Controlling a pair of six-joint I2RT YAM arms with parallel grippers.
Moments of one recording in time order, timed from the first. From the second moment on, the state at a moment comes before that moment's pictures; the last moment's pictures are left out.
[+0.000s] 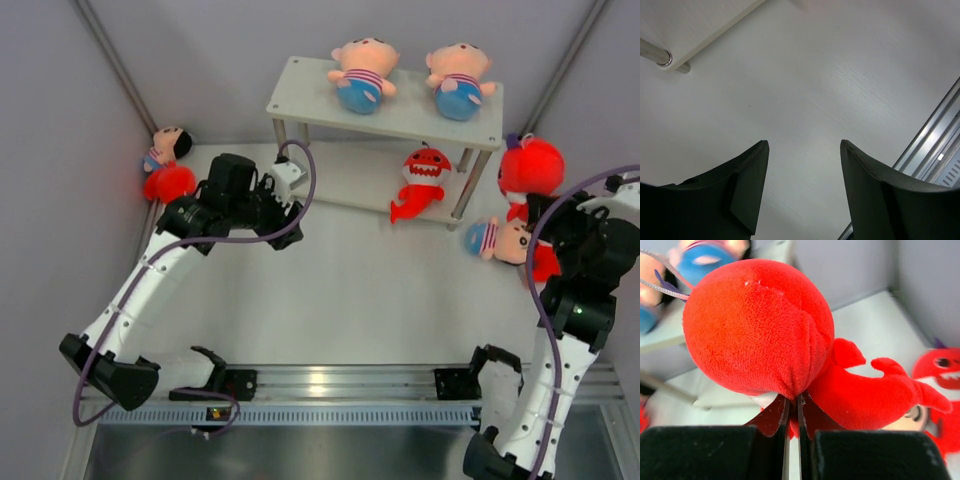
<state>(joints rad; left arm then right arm) -0.51 1.25 1.45 -0.89 0.33 0.21 -0.48 0.66 1.06 -0.48 -0.30 0.39</state>
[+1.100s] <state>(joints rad) -0.51 1.09 1.61 -1.01 0.70 0.75 0.72 1.24 1.15 -0.14 -0.67 0.37</state>
